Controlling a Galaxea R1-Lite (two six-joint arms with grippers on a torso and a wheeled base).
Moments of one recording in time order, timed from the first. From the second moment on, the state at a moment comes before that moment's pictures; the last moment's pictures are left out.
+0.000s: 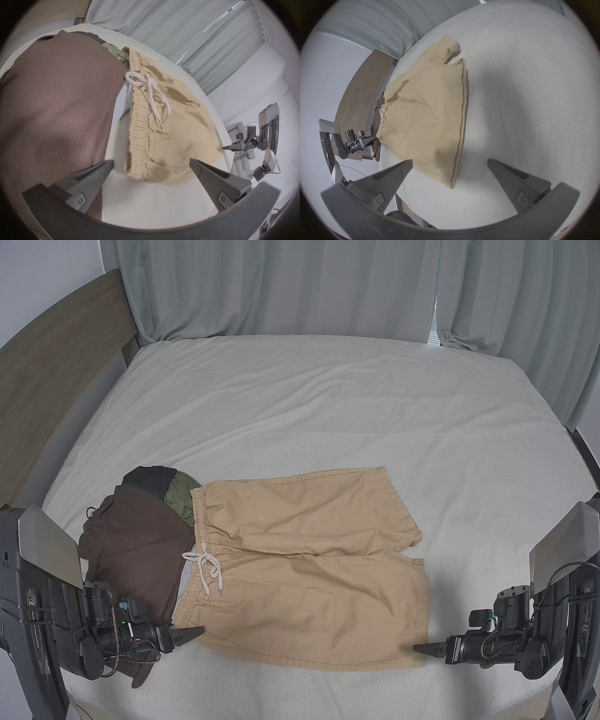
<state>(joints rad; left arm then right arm) 0.03 2.39 -0.15 -1.55 -0.61 -0.08 0.21 2.36 -0.03 -1.54 0.41 0.38</state>
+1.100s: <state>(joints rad) 0.03 2.40 -0.18 -1.55 -0.61 -0.09 0.24 2.37 -0.05 -1.54 0.43 0.37</state>
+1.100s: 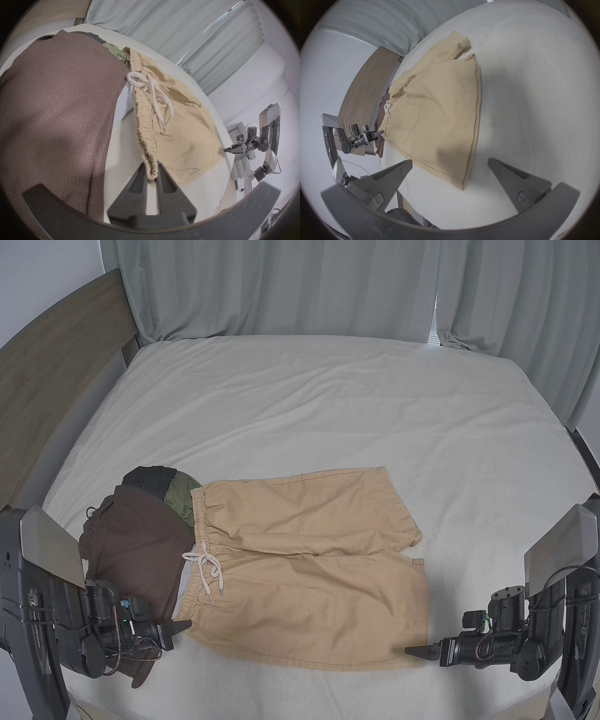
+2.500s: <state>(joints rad) 0.03 2.40 -0.15 -1.55 -0.64 -0.09 0.28 2.41 -0.03 -1.54 0.43 0.37</state>
